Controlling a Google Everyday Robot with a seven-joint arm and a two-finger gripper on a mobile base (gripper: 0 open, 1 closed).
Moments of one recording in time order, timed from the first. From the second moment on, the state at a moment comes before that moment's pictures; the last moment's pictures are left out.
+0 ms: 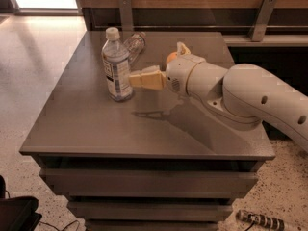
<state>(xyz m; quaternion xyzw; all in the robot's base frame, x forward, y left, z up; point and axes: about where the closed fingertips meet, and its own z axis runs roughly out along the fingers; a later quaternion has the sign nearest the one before) 0.608 -0.003 0.925 -0.30 0.69 0.22 0.63</state>
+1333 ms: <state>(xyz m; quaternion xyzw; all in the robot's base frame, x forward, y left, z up) 0.617 0.086 0.923 -0.36 0.65 0.28 0.61</state>
